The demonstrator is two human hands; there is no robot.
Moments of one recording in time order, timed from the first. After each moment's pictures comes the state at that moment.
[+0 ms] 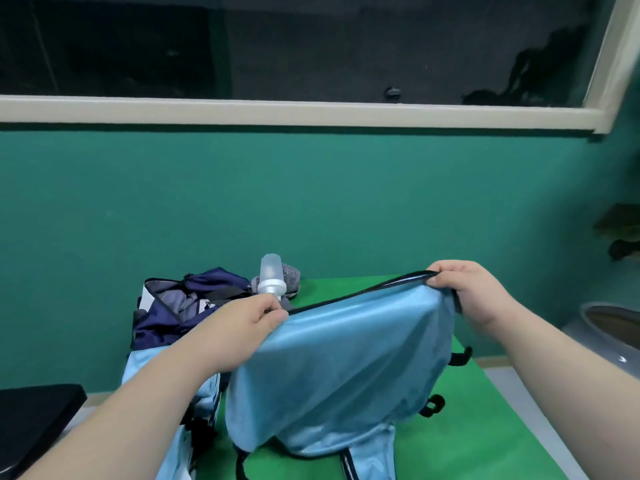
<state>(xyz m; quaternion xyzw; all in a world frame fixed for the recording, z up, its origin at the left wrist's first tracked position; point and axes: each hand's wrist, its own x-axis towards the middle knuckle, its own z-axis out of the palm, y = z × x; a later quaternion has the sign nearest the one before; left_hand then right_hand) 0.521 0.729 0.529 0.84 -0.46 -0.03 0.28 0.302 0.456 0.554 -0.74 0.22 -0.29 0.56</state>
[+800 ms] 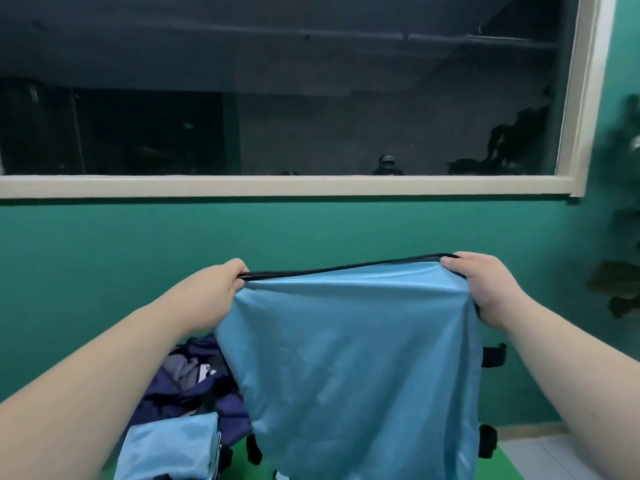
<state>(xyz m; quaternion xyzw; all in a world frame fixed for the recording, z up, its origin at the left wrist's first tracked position) 0.576 0.737 0.661 0.87 -0.44 0.14 0.19 0.300 0.429 0.653 -0.68 0.20 -0.43 0.56</state>
